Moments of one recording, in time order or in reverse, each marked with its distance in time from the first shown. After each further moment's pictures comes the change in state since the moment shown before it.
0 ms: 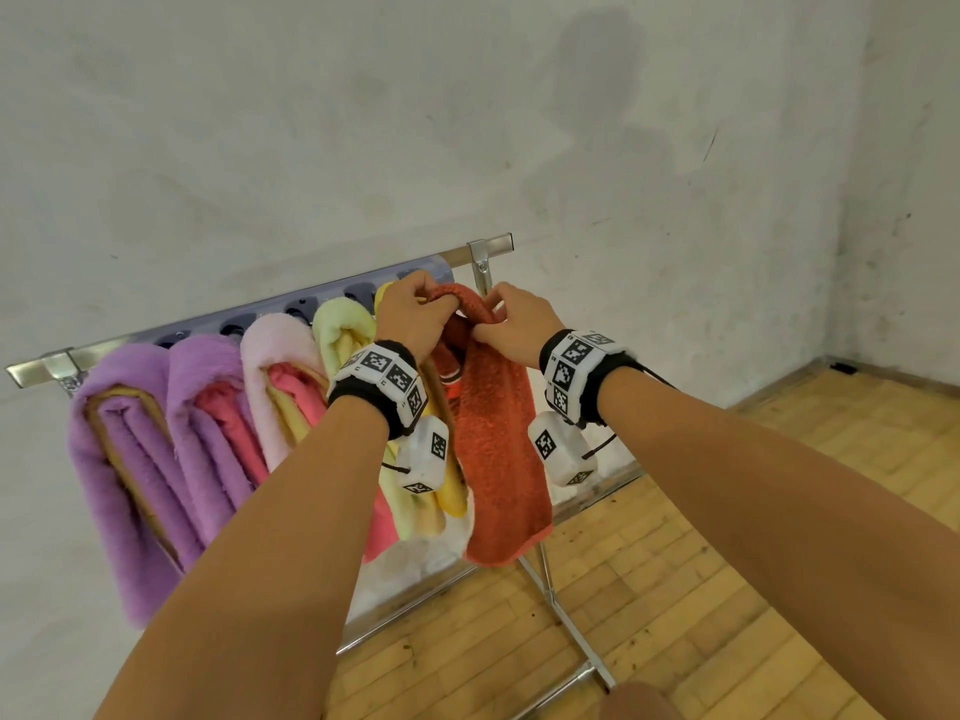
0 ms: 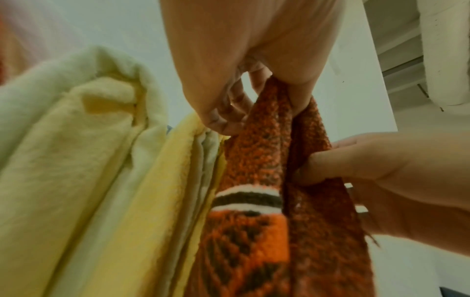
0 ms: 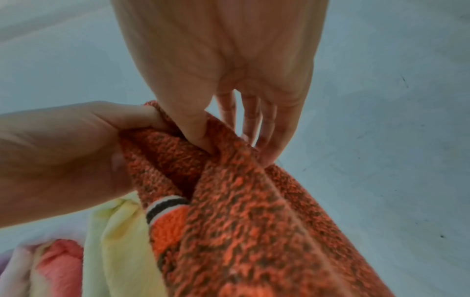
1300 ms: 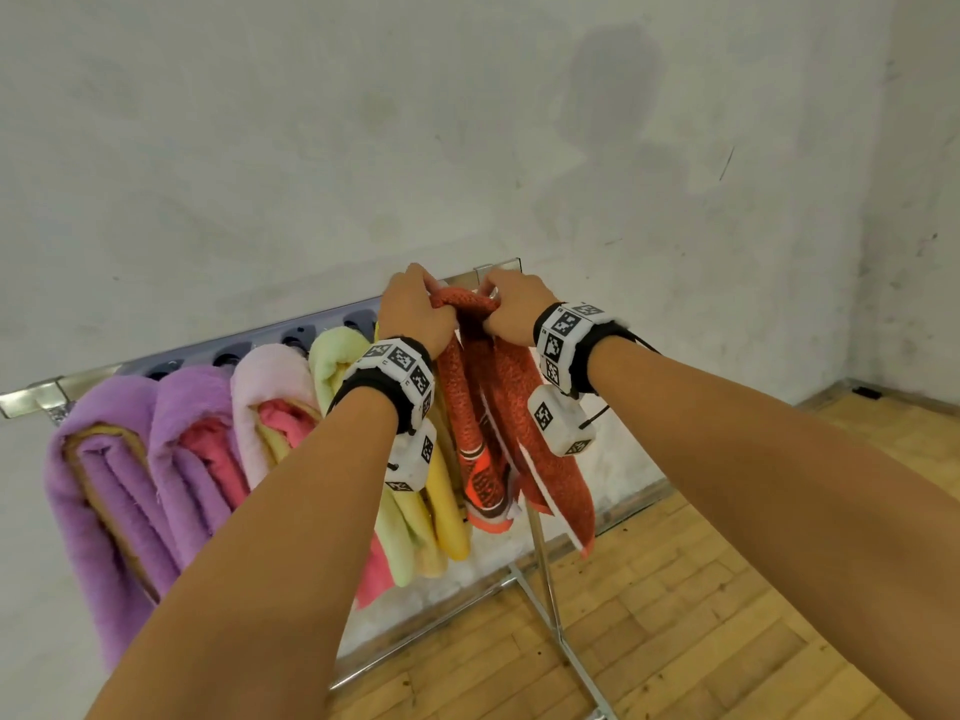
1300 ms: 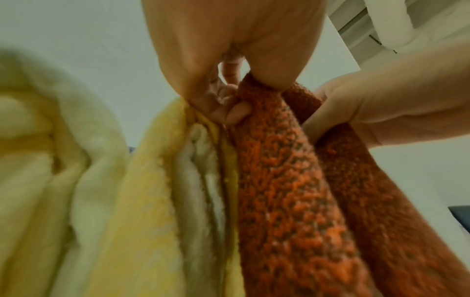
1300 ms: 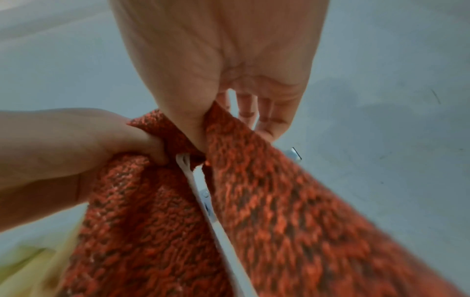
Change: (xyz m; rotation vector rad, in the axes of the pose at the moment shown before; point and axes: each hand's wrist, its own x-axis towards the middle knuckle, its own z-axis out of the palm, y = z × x) left_hand 0.049 0.006 0.010 0.347 0.035 0.001; right_hand 0.068 -0.013 -0.023 -0.179 -0.030 -0.072
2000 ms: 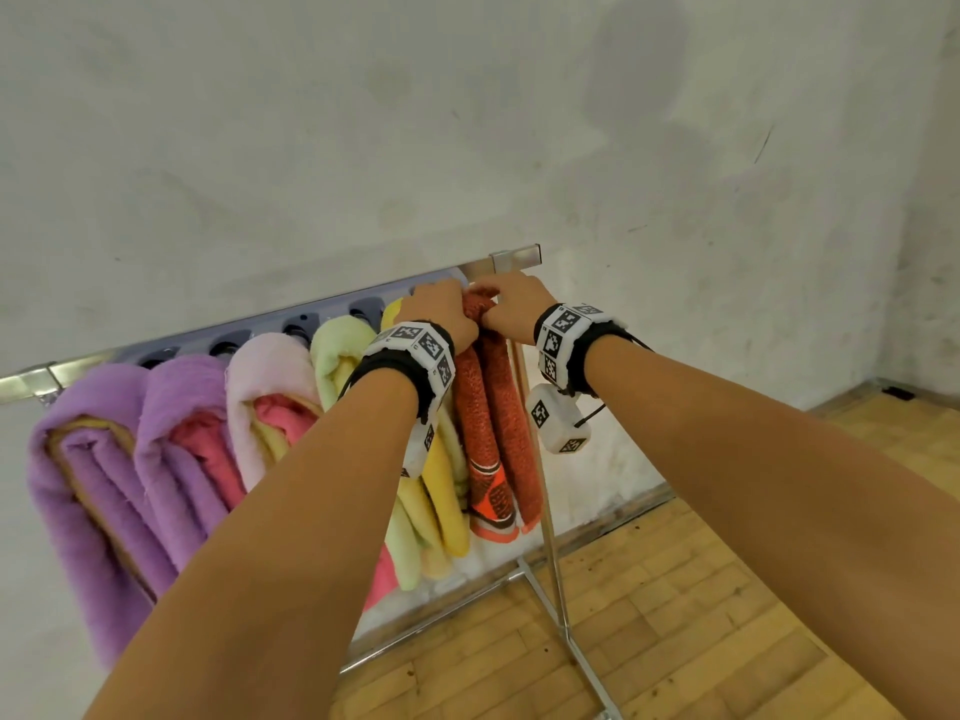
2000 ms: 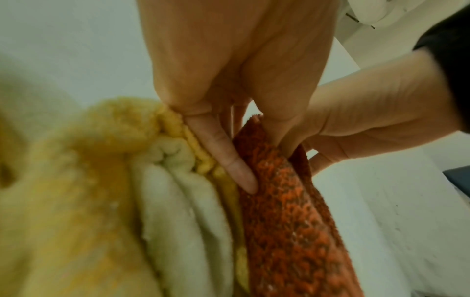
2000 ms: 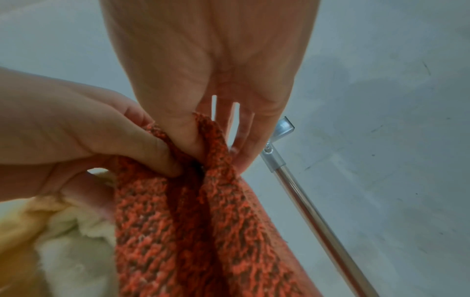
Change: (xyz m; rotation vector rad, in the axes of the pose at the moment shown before) left_hand 0.032 -0.016 0.021 0.541 -0.355 0.012; right_hand 0.034 0.011 0.036 0.105 -0.050 -0.103
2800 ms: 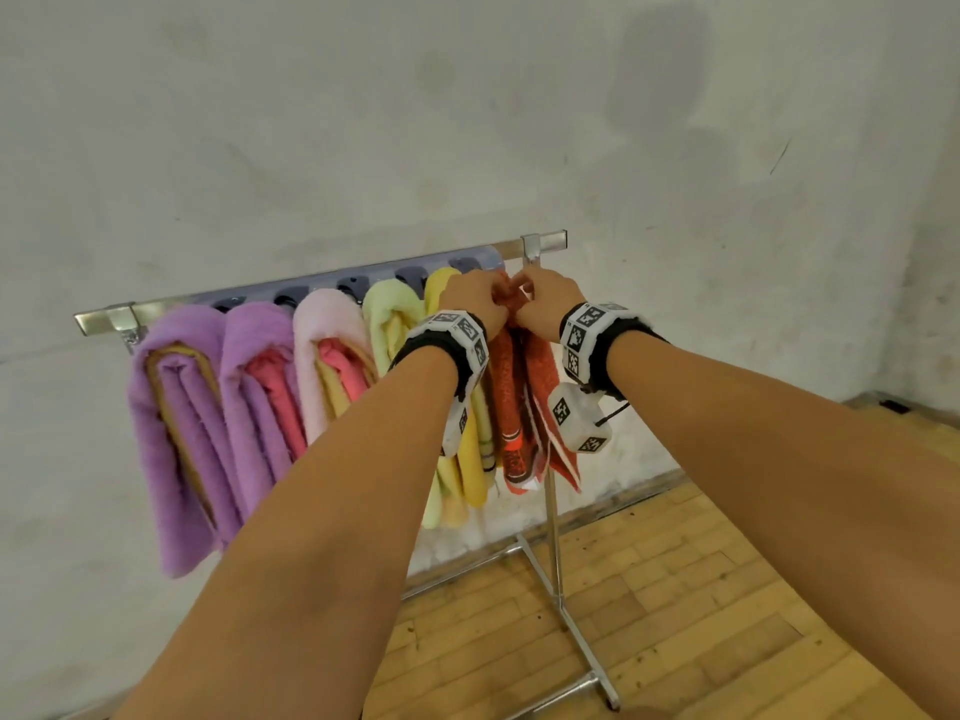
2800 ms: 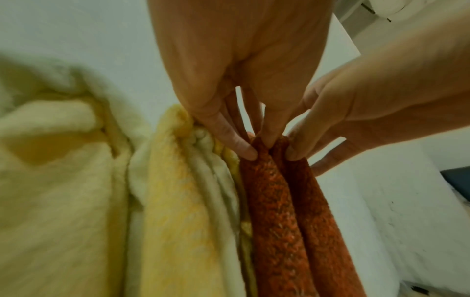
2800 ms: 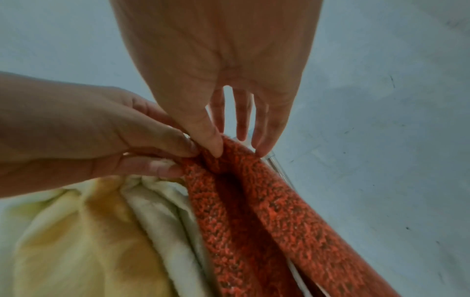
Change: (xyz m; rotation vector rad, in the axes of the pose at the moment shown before) left_hand -0.061 0.002 -0.005 -0.184 0.112 0.102; right_hand -0.048 -0.026 0.009 -0.094 0.053 0.164
